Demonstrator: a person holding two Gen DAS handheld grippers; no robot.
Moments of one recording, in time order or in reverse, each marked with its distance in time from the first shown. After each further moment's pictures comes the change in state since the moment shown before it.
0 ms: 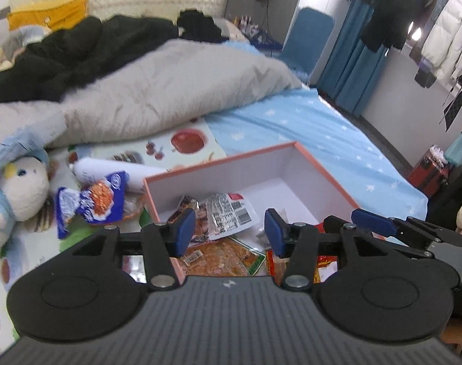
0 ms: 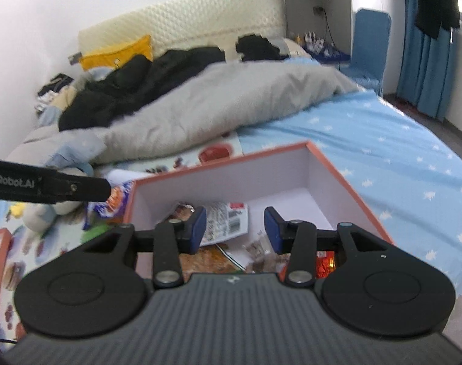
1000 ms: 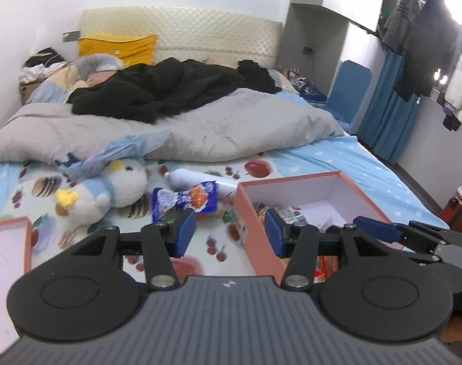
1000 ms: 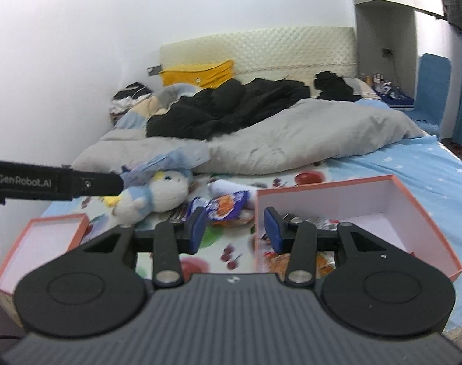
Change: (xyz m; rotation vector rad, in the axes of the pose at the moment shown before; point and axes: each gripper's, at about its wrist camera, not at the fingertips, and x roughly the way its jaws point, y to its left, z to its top) left arm -0.187 0.067 -0.102 -0.090 -0.196 0.180; right arm -0.079 0.119 -0.036 -0.154 -0.081 0.221
